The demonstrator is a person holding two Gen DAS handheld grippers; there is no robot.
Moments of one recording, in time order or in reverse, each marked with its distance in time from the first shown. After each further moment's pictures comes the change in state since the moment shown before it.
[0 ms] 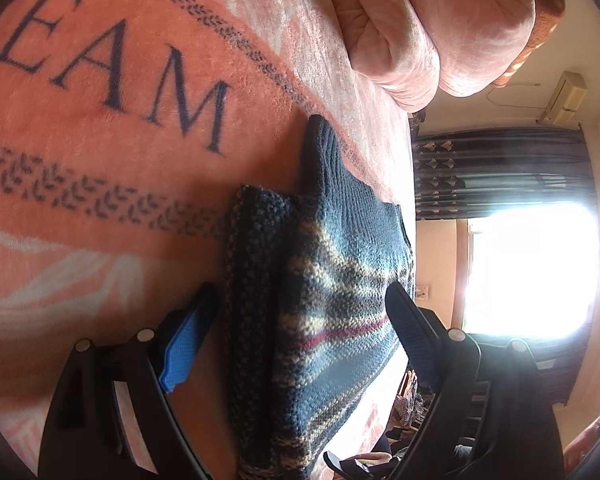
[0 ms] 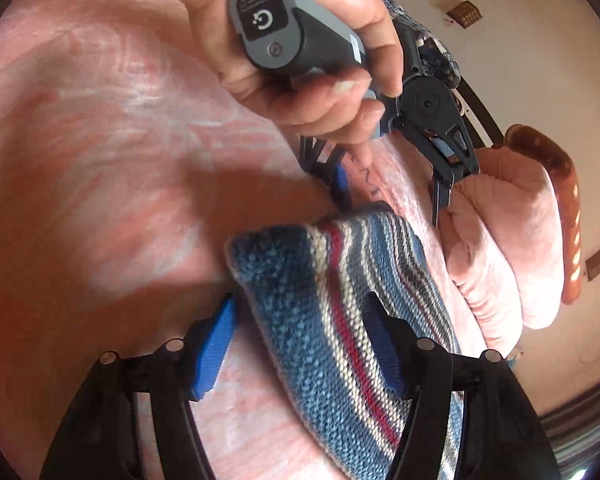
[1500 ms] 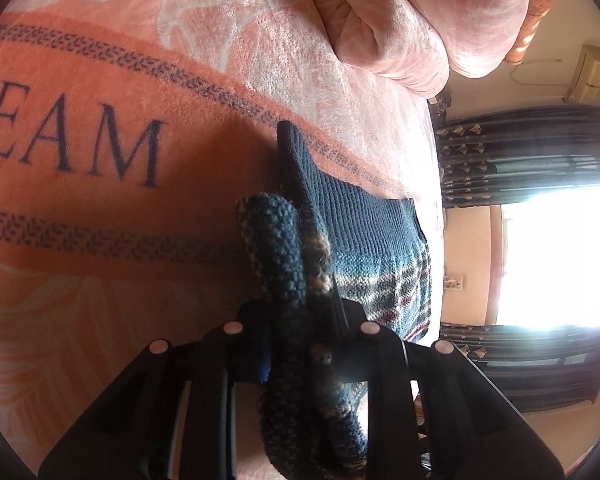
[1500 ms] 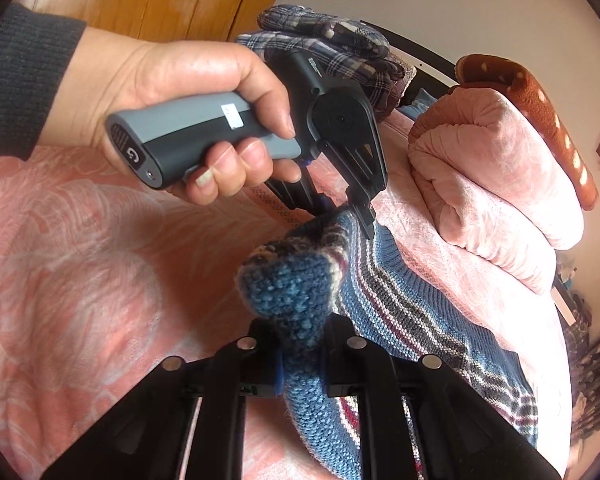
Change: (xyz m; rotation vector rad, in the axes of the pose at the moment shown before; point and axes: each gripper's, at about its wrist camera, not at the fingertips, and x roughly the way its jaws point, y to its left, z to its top) left arm 0.010 -0.065 0.018 0.052 0.031 0.166; right arm -0.030 -0.100 0.002 0.418 -0.058 0.151
